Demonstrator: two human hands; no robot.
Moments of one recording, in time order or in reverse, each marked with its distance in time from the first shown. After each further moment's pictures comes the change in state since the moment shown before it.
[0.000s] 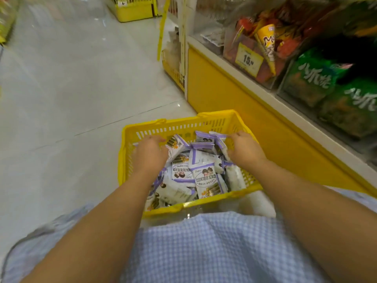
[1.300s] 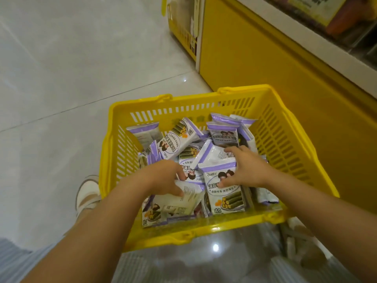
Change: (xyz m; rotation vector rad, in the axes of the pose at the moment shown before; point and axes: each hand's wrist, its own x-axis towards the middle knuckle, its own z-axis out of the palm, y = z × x) left_hand 0.027 -0.052 0.065 0.285 -0.961 0.200; right_hand 0.058 0.017 0.128 0.109 -0.414 -0.106
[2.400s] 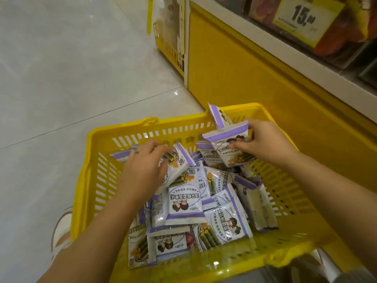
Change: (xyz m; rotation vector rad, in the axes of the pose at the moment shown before) left_hand 0.034 -0.008 -0.026 0.098 0.977 0.218; right_hand 0.027 0.008 -0.099 0.082 0.520 -0.156
